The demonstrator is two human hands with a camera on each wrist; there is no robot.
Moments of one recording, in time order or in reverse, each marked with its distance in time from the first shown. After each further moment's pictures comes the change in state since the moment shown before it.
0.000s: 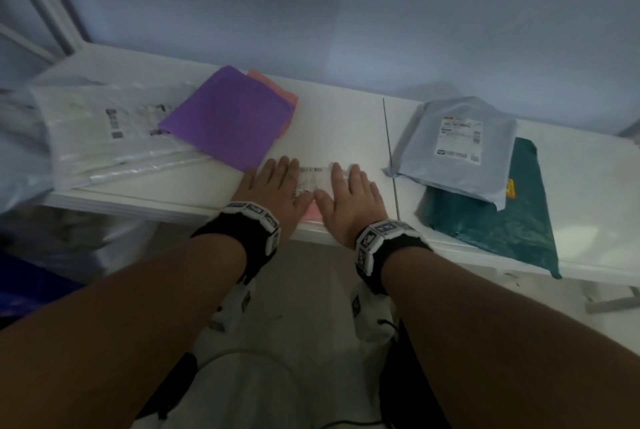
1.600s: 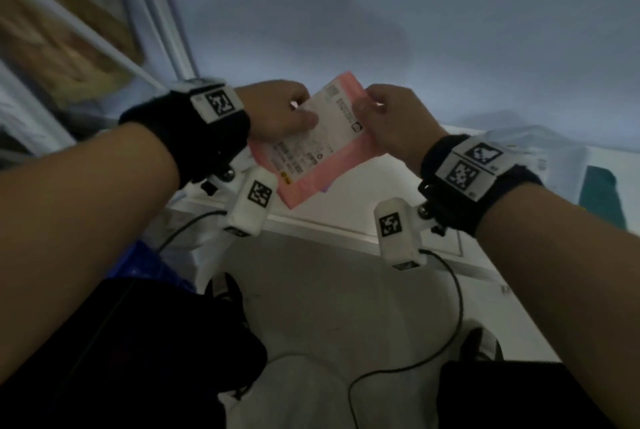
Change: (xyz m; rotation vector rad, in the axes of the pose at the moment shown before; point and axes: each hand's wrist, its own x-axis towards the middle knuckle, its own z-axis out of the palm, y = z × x) left_hand -0.065 -0.073 -0.221 -0.310 0.077 0.013; right_hand 0.000 -0.102 -0.170 0.650 0.185 -0.320
